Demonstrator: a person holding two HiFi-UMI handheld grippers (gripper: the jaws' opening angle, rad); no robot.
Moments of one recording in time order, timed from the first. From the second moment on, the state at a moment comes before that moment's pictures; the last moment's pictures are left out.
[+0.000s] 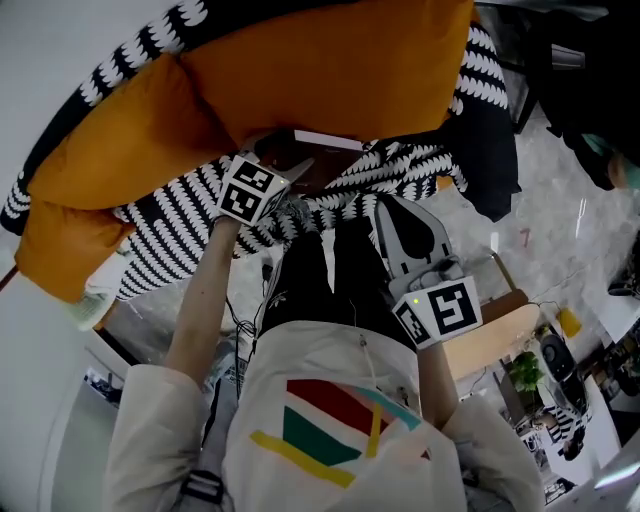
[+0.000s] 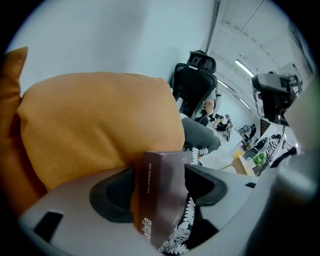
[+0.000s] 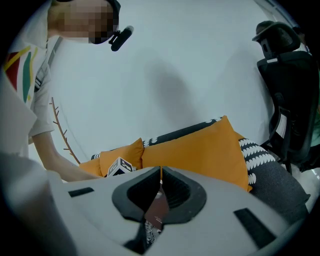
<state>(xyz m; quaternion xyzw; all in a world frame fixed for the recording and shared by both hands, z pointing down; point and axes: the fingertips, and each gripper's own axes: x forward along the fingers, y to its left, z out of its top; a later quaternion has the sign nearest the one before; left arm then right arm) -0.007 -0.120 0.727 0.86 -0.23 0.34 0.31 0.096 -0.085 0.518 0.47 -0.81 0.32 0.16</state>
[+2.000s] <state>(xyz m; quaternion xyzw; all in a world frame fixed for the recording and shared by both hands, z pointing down) 0.028 -0.163 0.426 0.90 -0.39 0.15 0.13 0.088 -0.120 0.363 0.50 -0.85 0.11 0.08</state>
